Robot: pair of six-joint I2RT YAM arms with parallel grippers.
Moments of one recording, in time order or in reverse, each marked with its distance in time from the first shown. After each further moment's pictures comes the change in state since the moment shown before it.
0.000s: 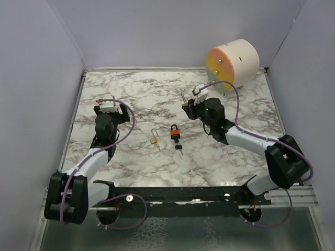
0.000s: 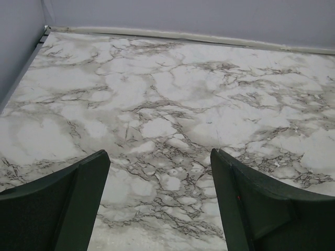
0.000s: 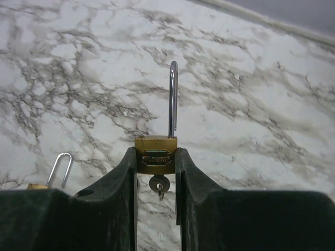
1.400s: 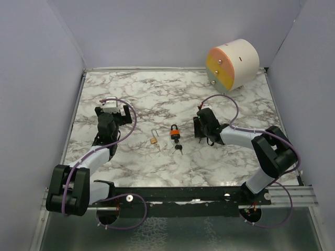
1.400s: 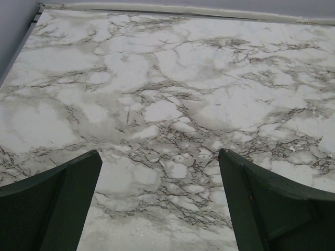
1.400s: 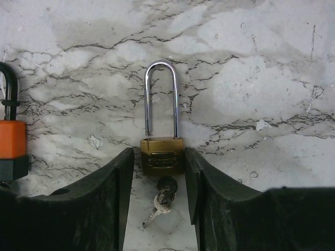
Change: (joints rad) left arm 0.000 0.070 0.000 0.000 0.000 0.017; right arm -0.023 0.142 -0.051 -0.391 0.159 0.277
